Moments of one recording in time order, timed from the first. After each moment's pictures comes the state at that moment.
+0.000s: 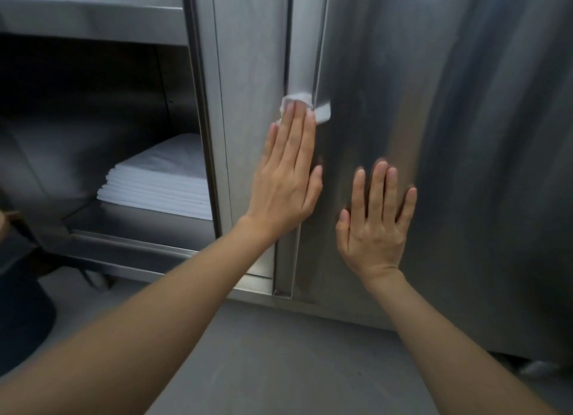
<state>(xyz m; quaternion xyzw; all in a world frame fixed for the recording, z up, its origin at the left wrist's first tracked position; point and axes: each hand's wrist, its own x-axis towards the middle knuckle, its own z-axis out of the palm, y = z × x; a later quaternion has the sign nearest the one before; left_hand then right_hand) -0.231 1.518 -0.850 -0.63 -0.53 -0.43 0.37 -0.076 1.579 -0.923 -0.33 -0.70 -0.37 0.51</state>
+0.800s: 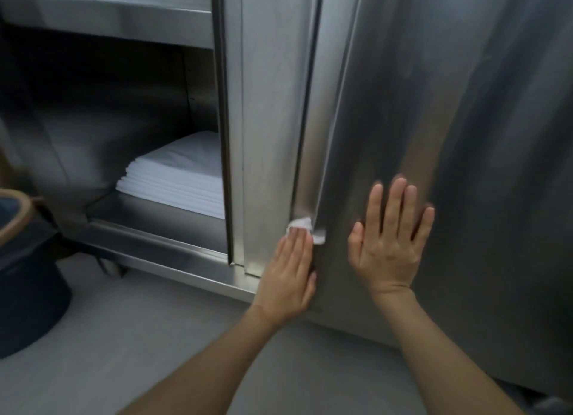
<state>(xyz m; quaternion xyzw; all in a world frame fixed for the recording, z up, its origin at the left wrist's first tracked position) -0.226 1.495 -1.008 -0.66 -0.58 -0.35 0.34 -0.079 1.584 -0.930 -0.33 -0.69 -0.39 0.52</state>
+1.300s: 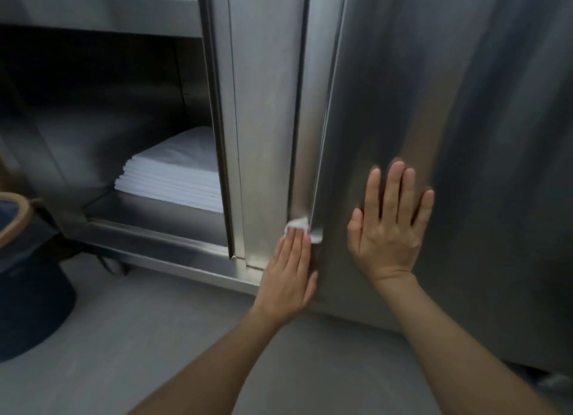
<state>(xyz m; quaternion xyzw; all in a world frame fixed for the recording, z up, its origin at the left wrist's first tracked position) -0.224 1.488 -1.030 -0.66 -0.59 -0.34 0.31 -0.079 1.581 -0.930 -0.33 -0.69 -0.39 0.51</state>
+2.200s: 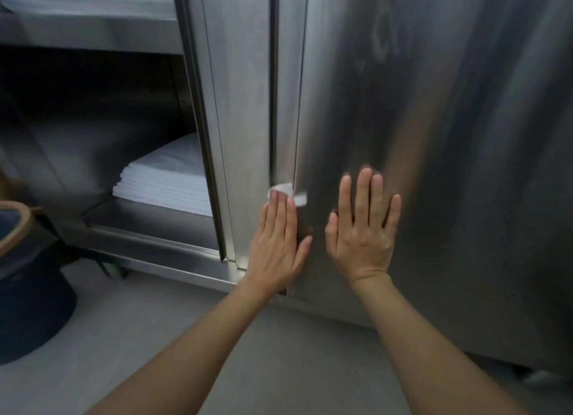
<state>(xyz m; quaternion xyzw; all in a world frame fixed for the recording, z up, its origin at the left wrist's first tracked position) -0.219 1.505 -0.960 -0.61 -0.62 -0.36 0.33 -0.078 1.580 -0.927 -0.33 -0.70 -0.37 0.52</state>
